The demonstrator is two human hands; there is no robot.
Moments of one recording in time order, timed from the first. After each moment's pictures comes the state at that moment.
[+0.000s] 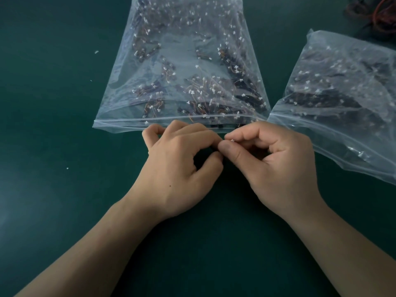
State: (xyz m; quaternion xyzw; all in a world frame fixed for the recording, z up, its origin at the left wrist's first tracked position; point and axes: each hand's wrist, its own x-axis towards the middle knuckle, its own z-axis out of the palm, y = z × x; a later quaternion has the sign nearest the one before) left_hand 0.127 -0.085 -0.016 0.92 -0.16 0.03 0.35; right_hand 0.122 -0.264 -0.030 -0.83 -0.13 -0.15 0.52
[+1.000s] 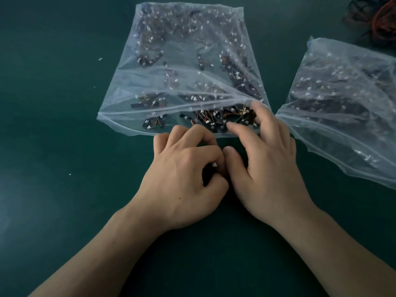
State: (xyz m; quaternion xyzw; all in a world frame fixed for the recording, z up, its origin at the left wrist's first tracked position) left_hand 0.126 -0.084 -0.026 0.94 -0.19 0.02 0.29; right_hand 0.123 -0.255 -0.037 -0.97 -0.07 -0.08 0.22
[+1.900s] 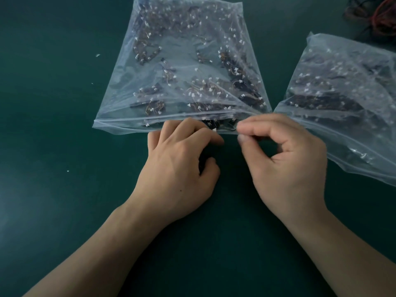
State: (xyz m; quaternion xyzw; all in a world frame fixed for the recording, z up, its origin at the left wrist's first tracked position) left_hand 0.128 -0.083 -0.033 0.95 -0.15 0.06 0.28; right_hand 0.125 -0.266 -0.036 -0.85 -0.10 -0.27 0.44
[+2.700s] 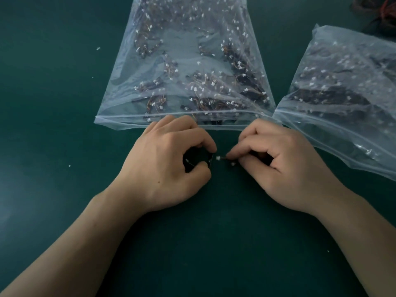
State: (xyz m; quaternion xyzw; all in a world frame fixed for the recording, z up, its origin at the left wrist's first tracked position) left_hand 0.136 -0.060 -0.019 0.94 -0.20 0.00 0.28; right_hand 0.132 -0.292 -0.028 -0.92 -0.21 0.01 0.34
